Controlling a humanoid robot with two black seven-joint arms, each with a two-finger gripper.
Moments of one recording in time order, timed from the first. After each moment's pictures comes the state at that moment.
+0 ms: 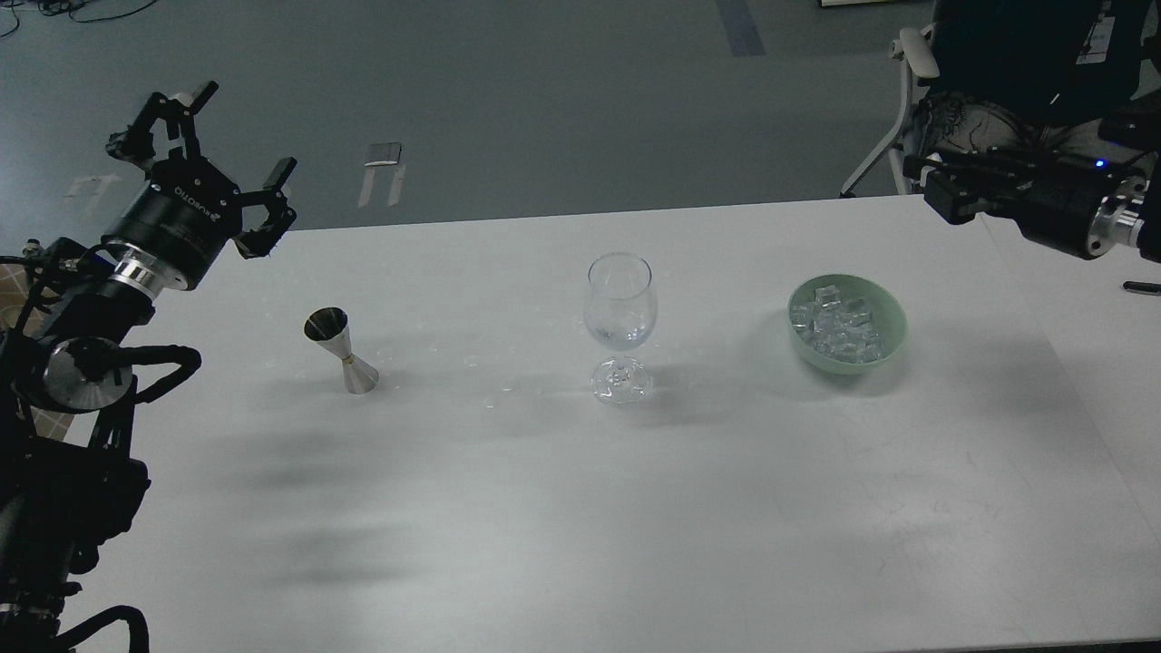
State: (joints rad) left arm -0.45 0.31 -1.62 -1.05 0.58 -0.49 0.13; right arm 1.11 -0.95 0.23 1.19 -1.60 0.00 0.37
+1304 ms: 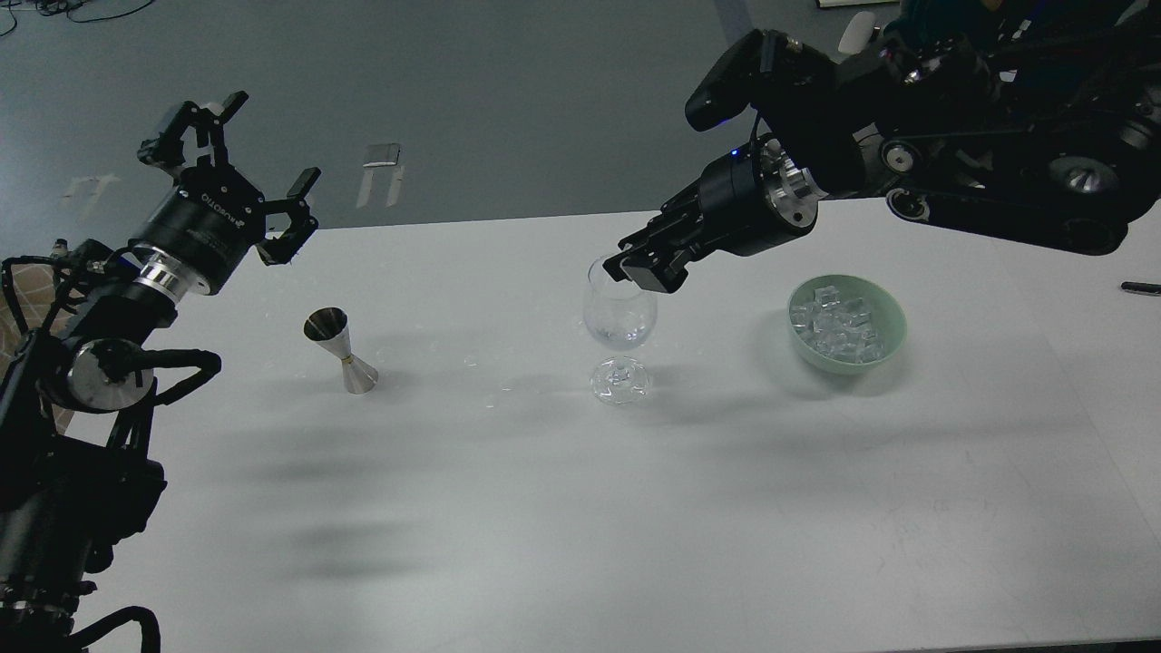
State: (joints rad) left arm -0.46 0.28 -1.59 -1.04 0.60 -0.49 0.13; right arm 1.74 -0.38 -0.41 1.21 -1.31 0.34 0.41
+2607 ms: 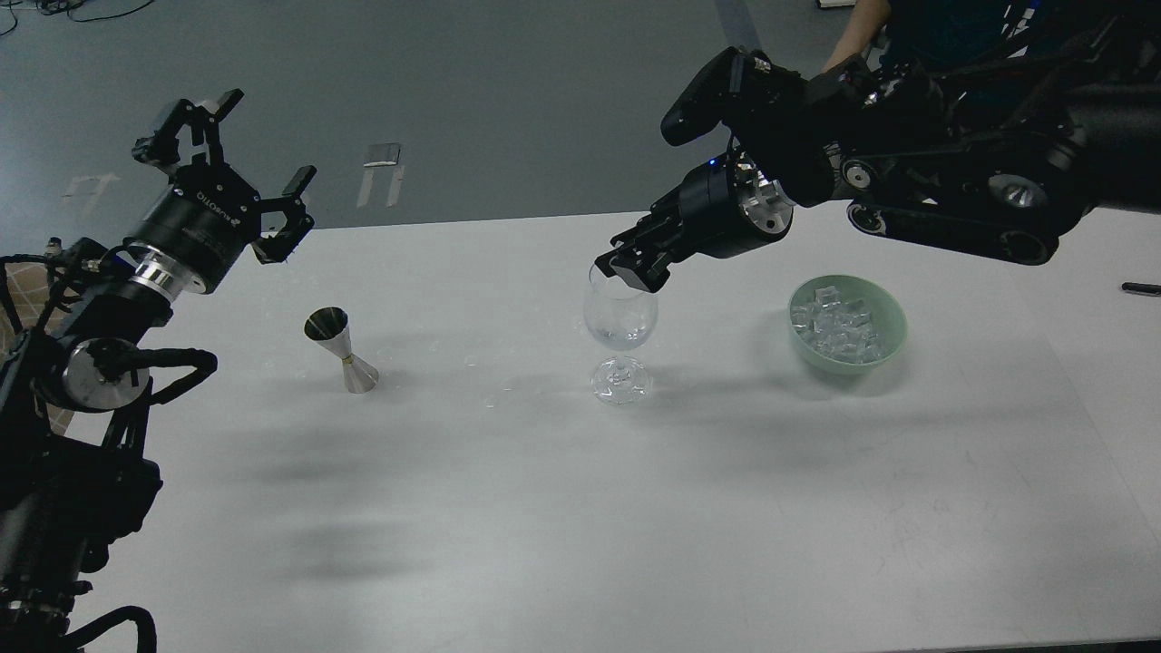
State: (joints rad) left arm -0.46 0.29 -1.59 -1.04 0.60 -0.49 0.13; right arm 1.70 -0.30 -0.45 1.12 -1.30 0.29 0.38
